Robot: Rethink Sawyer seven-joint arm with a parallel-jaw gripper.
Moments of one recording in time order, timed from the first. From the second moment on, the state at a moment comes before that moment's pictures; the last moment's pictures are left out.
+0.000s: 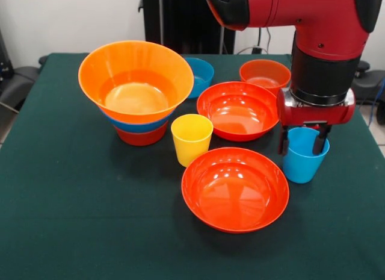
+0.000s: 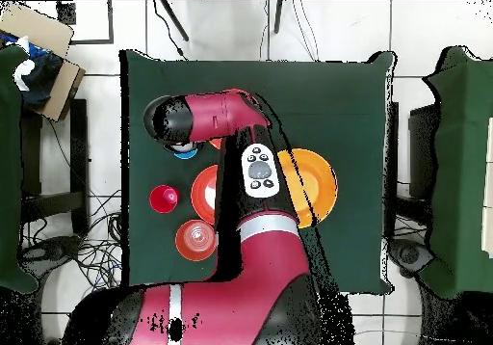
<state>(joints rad) -0.11 -0.42 0.18 1.24 -0.19 0.74 1.85</state>
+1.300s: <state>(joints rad) -0.11 -0.44 0.16 1.29 -0.19 0.68 1.85</state>
